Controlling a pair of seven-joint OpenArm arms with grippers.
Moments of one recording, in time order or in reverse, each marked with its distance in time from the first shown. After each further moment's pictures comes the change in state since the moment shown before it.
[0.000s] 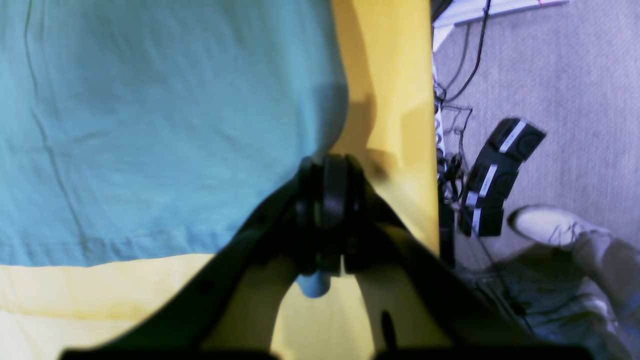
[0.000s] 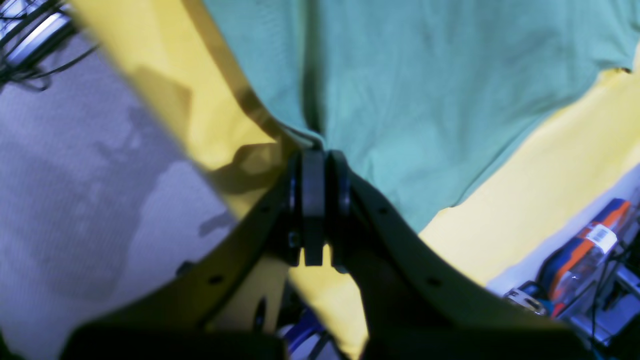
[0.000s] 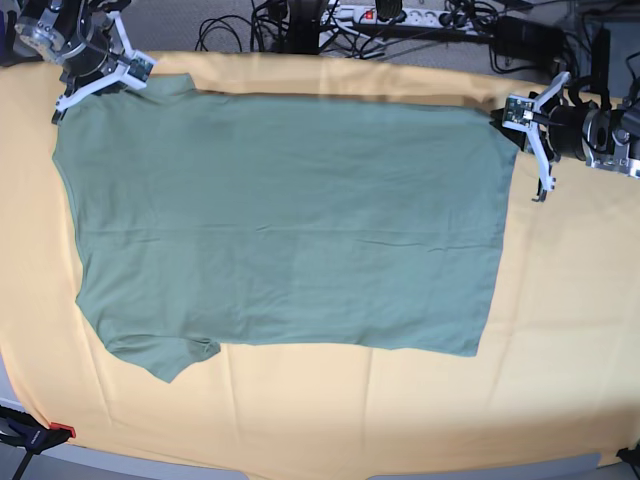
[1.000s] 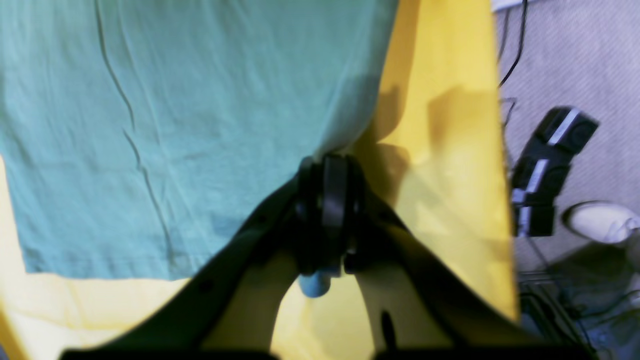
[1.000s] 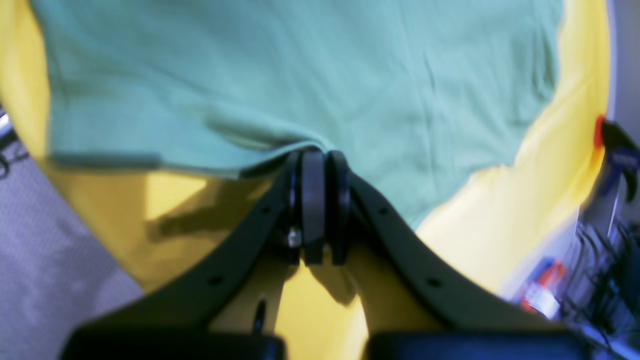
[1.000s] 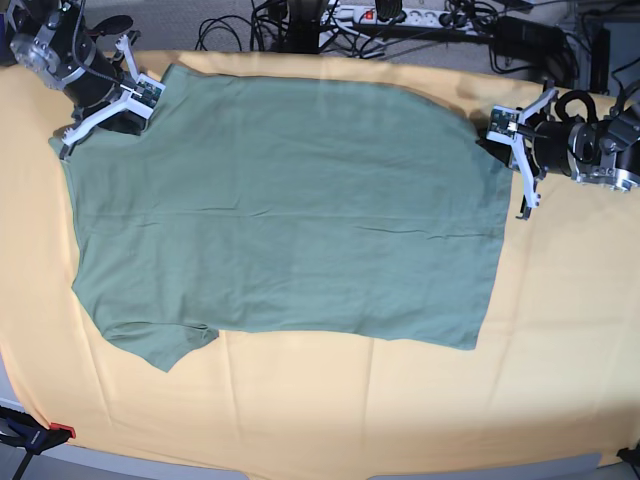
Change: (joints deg) left arm -4.0 5.7 0.0 -1.0 4.2 0.3 1.9; right arm 7.9 0.0 0.1 -0.8 0.9 1.0 14.0
